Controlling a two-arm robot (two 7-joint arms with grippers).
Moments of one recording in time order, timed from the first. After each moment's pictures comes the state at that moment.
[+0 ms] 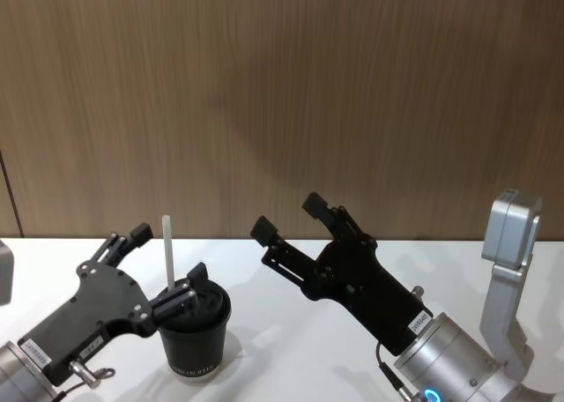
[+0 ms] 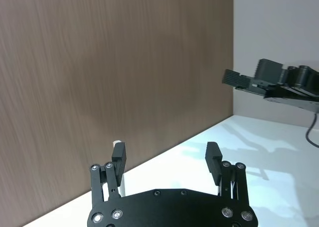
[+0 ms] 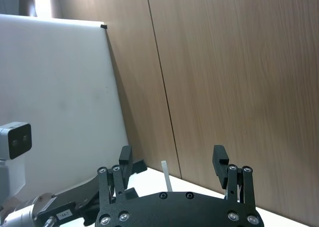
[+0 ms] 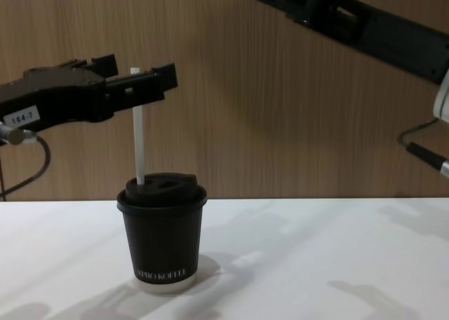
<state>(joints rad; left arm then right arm) -0.05 0.54 0.26 -1.82 -0.56 -0.13 -0.39 0.15 0.35 -0.42 -1.82 0.68 -0.01 0.36</state>
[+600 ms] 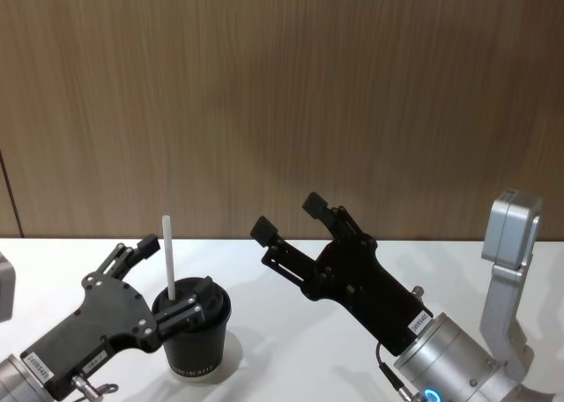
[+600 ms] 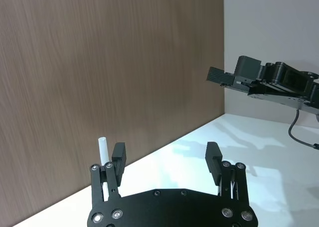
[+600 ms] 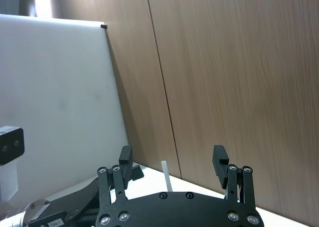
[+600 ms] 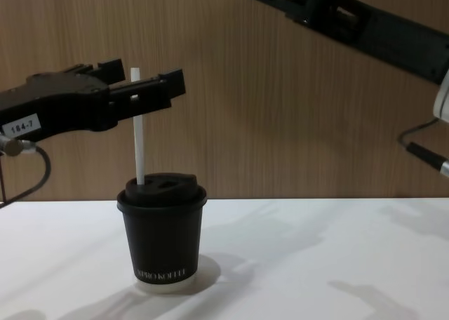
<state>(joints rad) -0.02 0.54 0.26 -1.85 -0.56 -0.14 -0.41 0.15 0.35 -0.42 -1.82 0.68 -0.01 0.36</state>
